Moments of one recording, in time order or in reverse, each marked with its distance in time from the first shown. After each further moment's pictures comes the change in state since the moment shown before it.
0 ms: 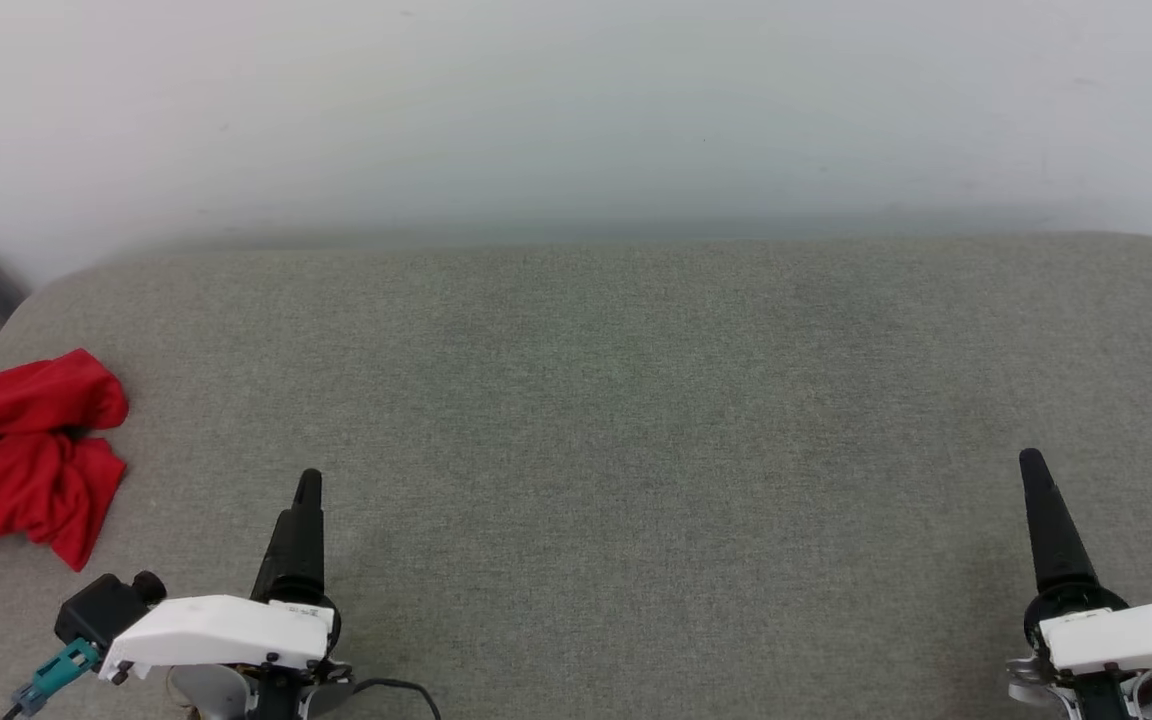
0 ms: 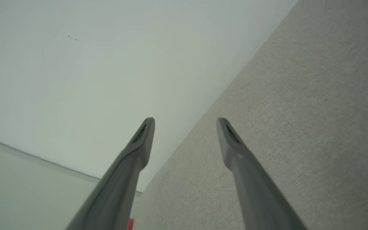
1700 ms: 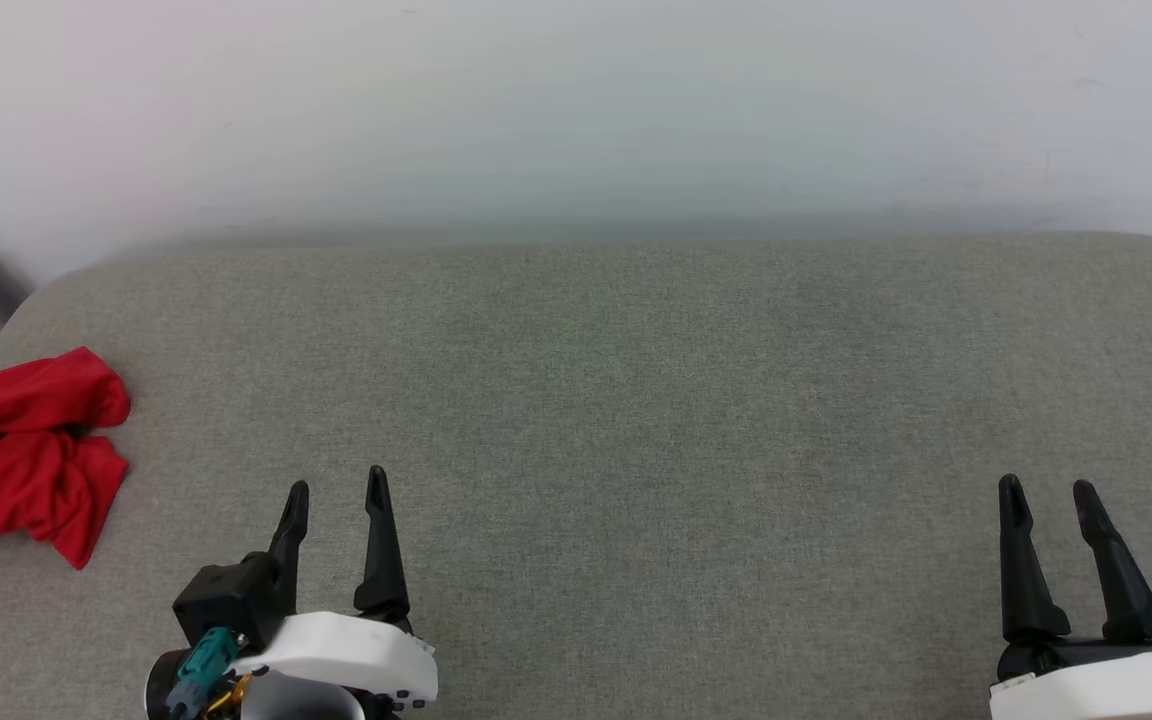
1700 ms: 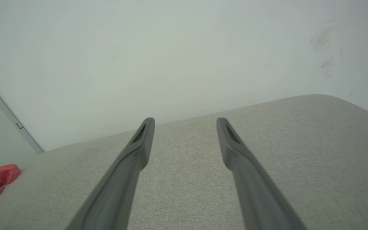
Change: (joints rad) left arm 0.041 0.081 -0.253 -0.119 0.695 0.228 -0.160; right arm 0.114 0.000 0.037 -0.172 -0.745 0.000 -0.160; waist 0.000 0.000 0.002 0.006
